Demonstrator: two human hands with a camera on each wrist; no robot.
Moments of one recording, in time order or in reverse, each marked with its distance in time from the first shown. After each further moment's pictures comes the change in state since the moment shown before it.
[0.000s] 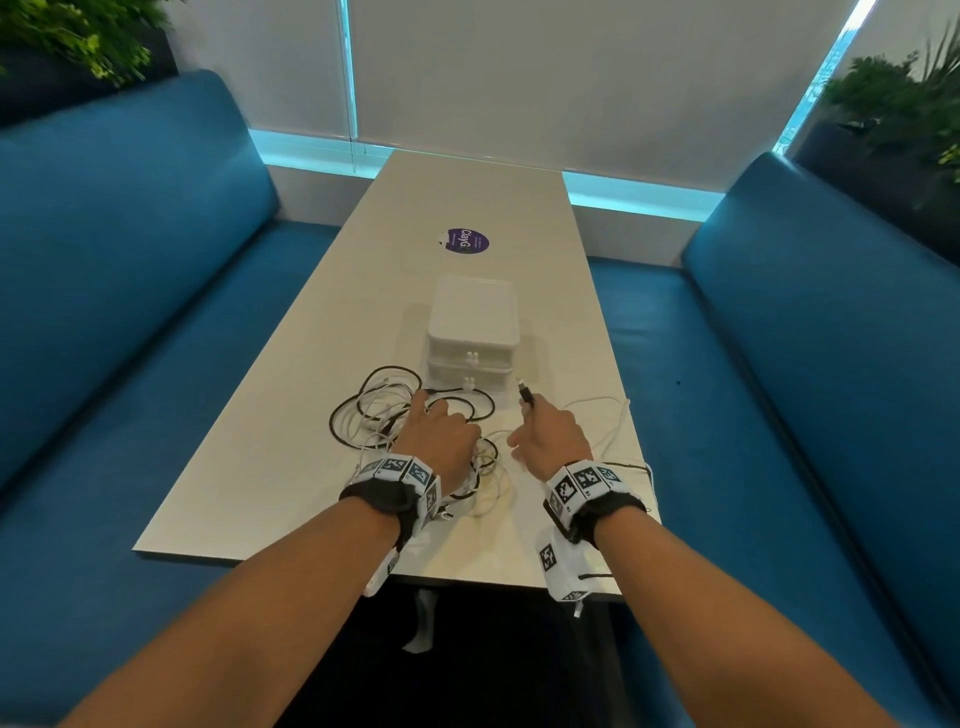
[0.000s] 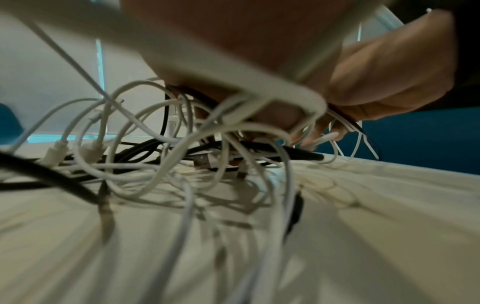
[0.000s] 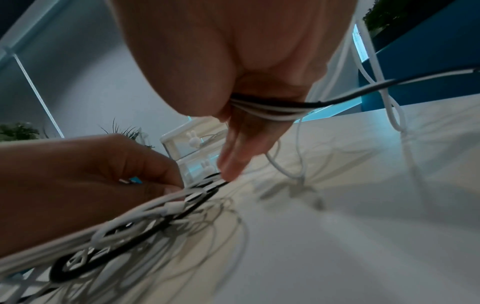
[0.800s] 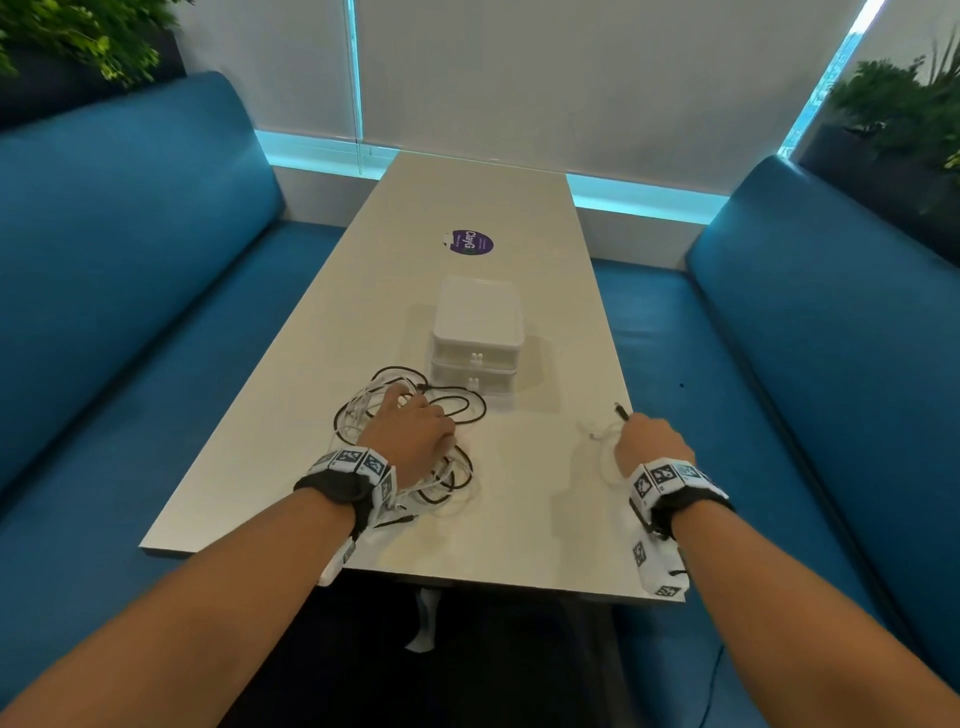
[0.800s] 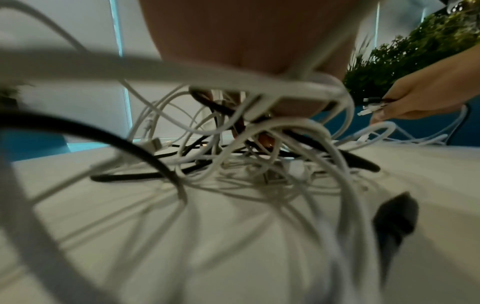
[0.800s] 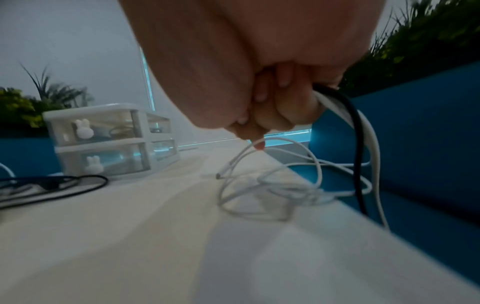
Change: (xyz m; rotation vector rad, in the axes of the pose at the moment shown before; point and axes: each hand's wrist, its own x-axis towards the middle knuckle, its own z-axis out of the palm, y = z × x) left_hand -0.010 -0.050 0.016 -0.127 0.093 0.093; right_hand 0.001 0.077 -0.057 -0.428 0.086 0.283
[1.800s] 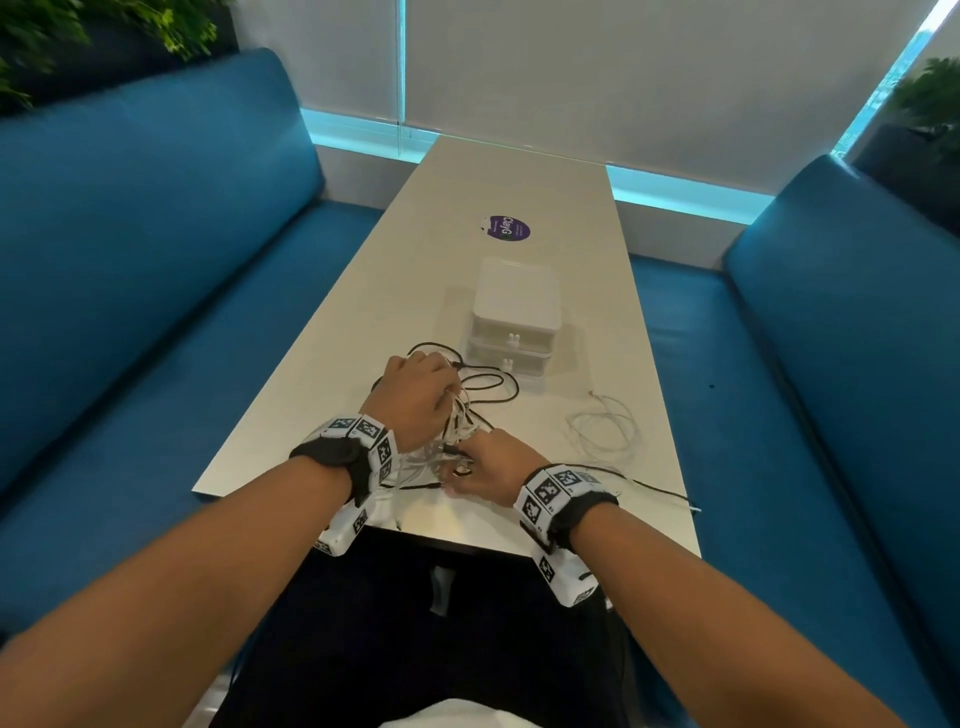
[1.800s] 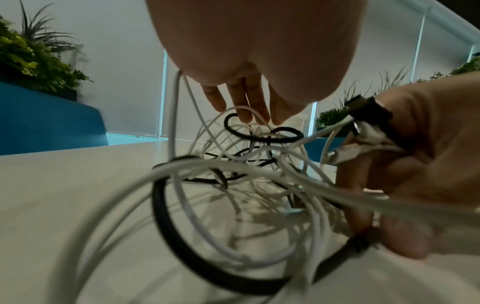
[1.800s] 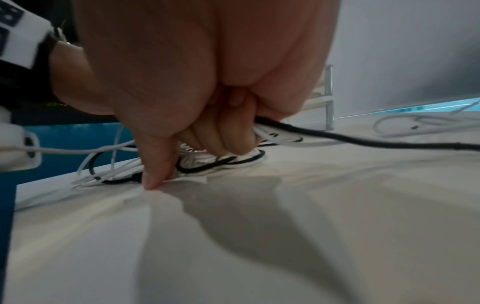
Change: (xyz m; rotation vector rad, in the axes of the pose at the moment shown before) left_hand -0.026 -0.023 -0.011 -0.312 0.220 -0.132; right_hand -0.094 -0.147 0.034 0.224 -0.367 -0.927
